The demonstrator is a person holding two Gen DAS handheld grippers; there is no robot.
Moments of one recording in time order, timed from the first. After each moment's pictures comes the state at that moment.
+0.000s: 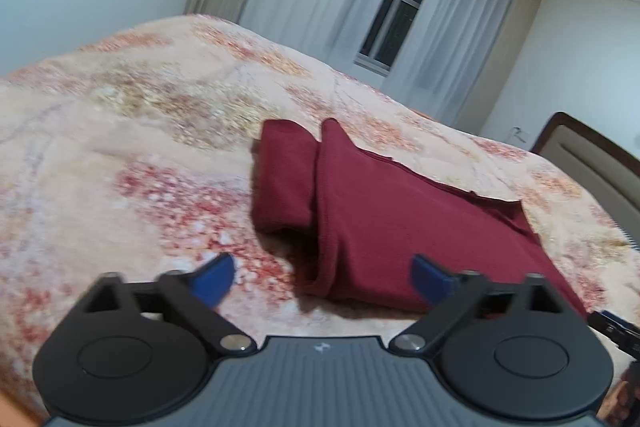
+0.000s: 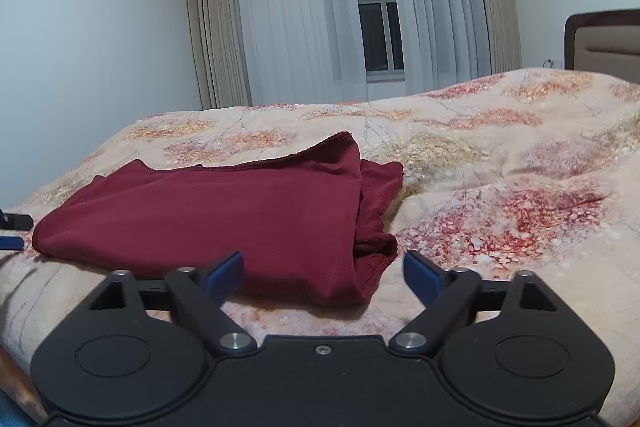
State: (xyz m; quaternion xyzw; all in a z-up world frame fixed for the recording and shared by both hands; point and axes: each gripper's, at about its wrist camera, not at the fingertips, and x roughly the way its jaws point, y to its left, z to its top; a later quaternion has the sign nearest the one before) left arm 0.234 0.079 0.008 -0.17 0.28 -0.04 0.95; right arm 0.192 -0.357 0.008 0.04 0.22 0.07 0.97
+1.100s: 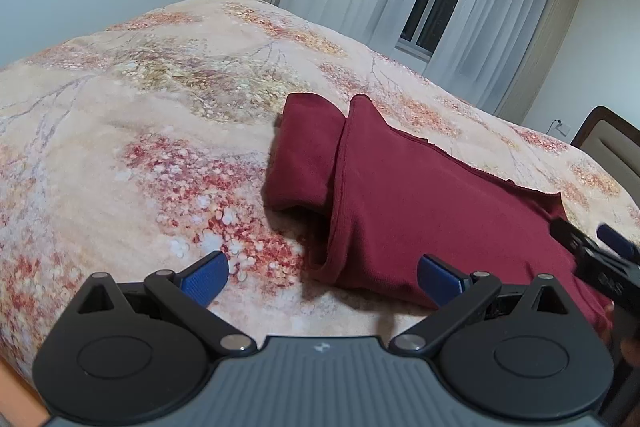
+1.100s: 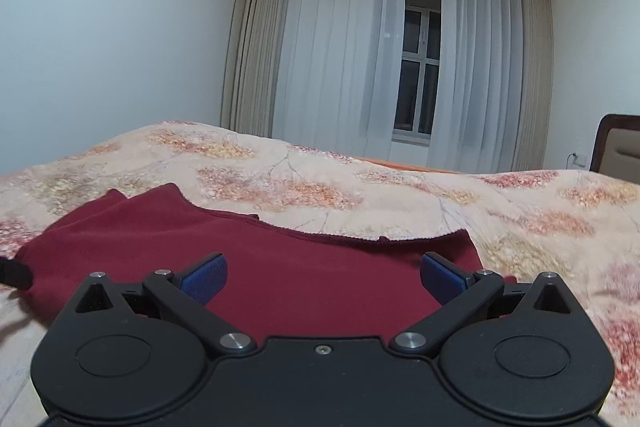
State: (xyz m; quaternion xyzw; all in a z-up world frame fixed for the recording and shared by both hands) left arm 0.250 0.062 -0.003 -0.17 0.31 0.02 0.93; right arm 0.276 -0.211 0.021 -0.07 0.15 0.08 0.98
